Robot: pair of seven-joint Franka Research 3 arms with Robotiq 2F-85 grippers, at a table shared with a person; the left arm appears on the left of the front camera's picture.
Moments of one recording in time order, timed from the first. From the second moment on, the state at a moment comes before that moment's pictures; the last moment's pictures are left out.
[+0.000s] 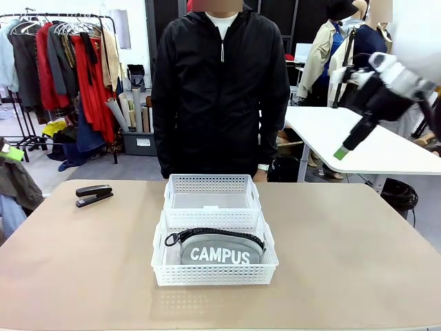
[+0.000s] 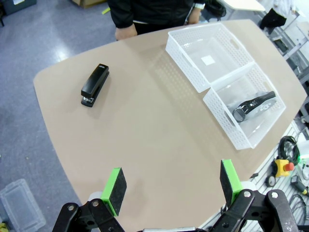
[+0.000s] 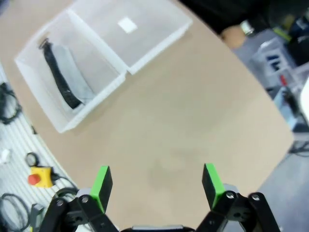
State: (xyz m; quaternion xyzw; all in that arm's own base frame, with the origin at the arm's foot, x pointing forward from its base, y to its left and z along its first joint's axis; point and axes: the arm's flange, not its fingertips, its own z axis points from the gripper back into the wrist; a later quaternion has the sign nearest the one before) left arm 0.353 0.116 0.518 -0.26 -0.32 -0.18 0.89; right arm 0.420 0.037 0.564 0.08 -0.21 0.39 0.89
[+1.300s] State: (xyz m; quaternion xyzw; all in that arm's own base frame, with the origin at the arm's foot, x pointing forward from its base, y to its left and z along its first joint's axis) left arm 0.353 0.117 0.518 -0.25 -0.32 -0.18 0.89; right arm 0.448 -0.122 0.485 0.25 -0.21 0.28 0.90
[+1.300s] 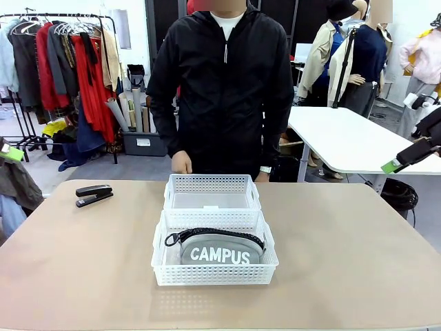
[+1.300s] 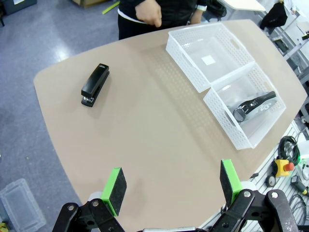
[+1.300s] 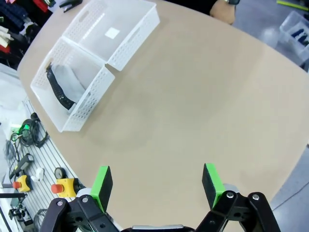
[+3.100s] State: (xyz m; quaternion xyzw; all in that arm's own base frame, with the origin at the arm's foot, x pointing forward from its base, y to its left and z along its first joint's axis) left arm 0.353 0.117 0.518 -0.25 -0.32 -0.18 0.89; right arm 0.454 -0.122 0.469 0.27 -0.21 0.28 0.90
